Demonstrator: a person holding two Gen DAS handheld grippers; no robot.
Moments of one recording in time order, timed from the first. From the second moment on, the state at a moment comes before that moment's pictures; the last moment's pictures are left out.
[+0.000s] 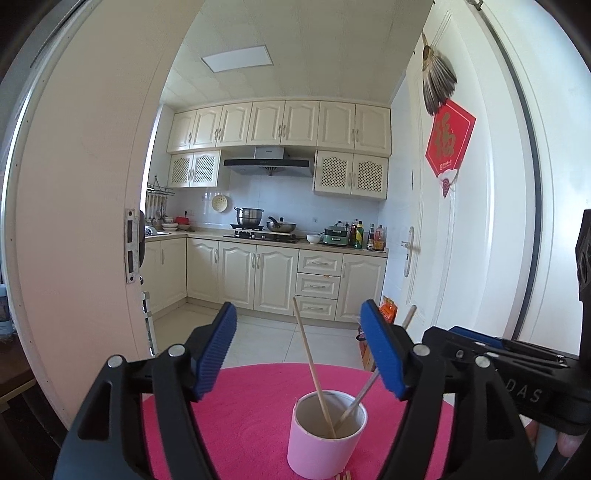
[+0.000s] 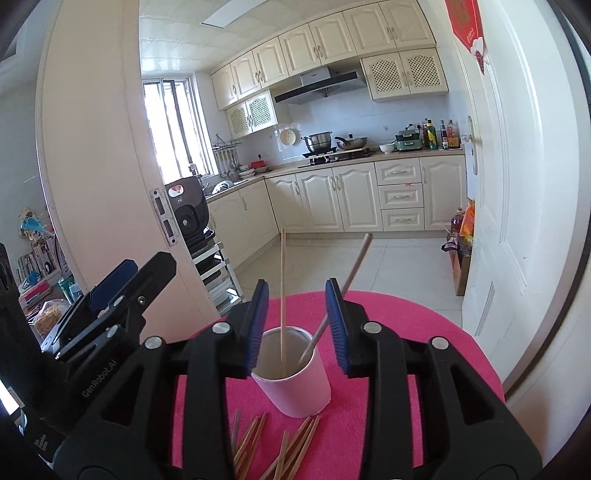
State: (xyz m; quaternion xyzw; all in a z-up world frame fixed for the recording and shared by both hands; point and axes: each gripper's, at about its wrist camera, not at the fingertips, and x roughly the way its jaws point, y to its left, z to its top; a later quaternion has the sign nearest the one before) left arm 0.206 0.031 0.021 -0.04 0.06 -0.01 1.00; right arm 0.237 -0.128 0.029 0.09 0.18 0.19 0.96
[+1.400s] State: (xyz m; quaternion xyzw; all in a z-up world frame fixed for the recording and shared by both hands) left arm 0.190 0.047 -0.148 -0.05 0.55 -0.09 0.83; right arm 0.180 -0.111 -0.098 0.02 0.43 0.20 0.88
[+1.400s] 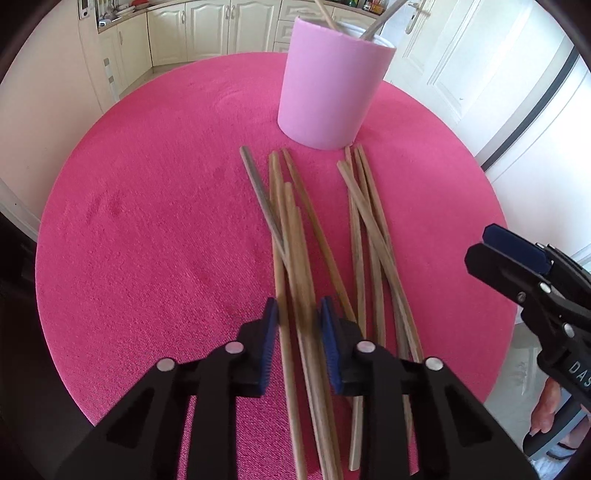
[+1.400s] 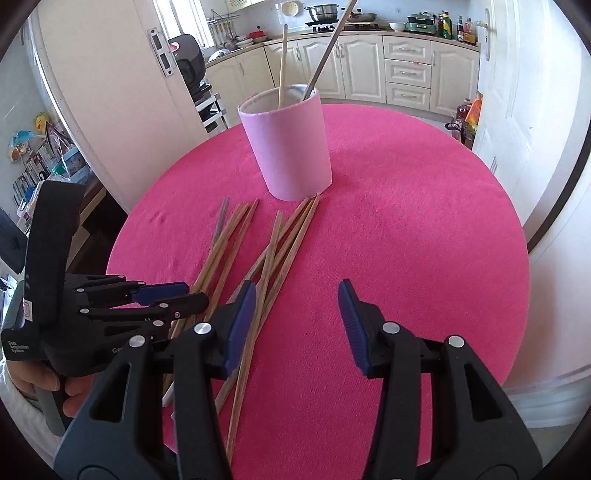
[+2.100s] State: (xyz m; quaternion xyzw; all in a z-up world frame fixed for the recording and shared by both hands) left arm 0.198 0.080 -0.143 -0.14 0.53 -0.10 0.83; right arm 0.193 -0.078 -0.123 -0.02 0.49 0.23 0.84
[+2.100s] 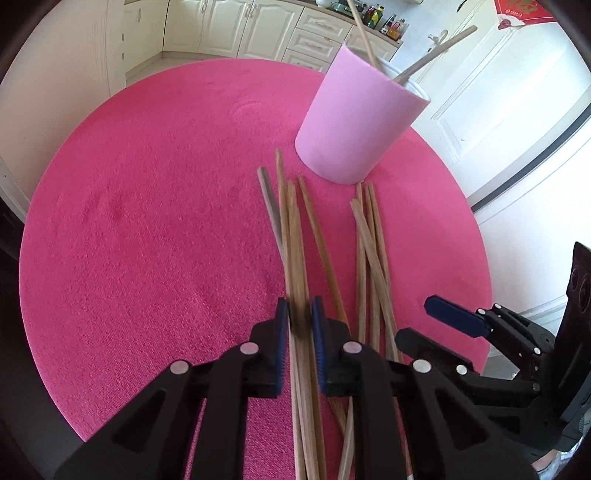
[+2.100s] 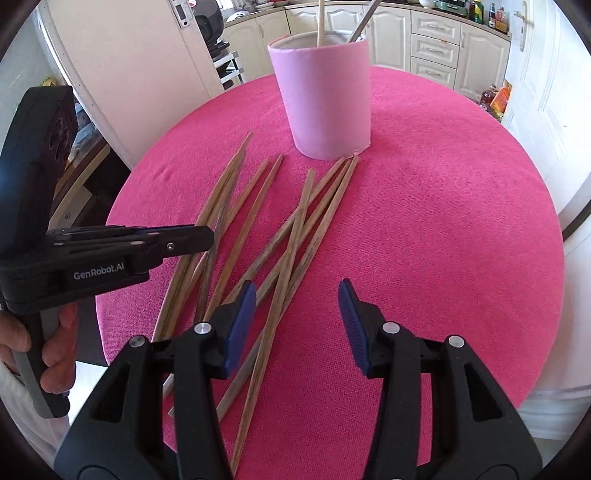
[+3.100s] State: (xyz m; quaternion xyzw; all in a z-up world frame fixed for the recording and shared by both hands) left arm 0.187 0.100 -0.150 -0.11 0.55 -0.09 0.82; right arm 0.206 -0.081 -0.137 -0.04 0.52 0.21 0.83
